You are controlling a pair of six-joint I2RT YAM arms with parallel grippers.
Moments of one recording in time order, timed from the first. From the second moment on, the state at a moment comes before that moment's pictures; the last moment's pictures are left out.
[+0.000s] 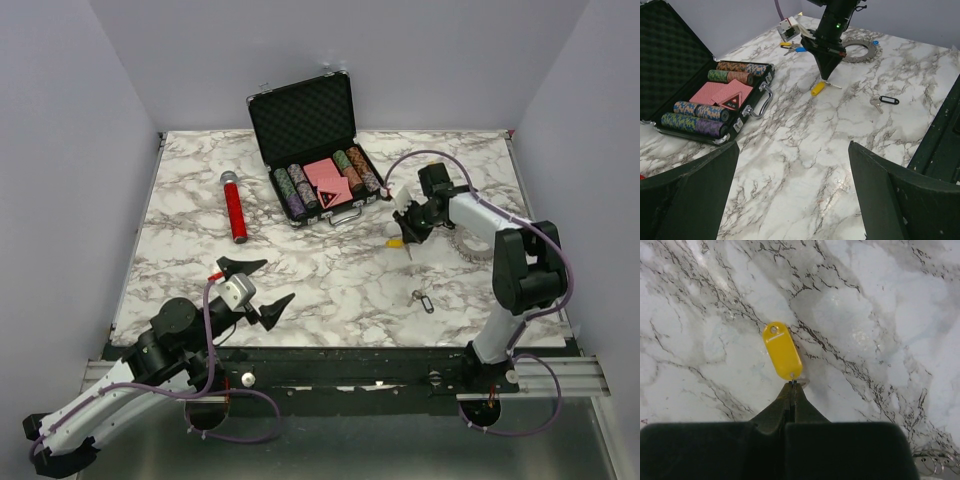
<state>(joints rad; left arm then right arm) -0.97 0.15 0.43 -0.23 -0.09 0.10 0.23 1.79 1.19 -0.59 -0.37 -0.68</state>
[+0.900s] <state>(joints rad) -0.97 0.14 0.43 -0.25 -0.07 0.09 0.12 1.64 1.14 -0.83 -0.23 -0.86</state>
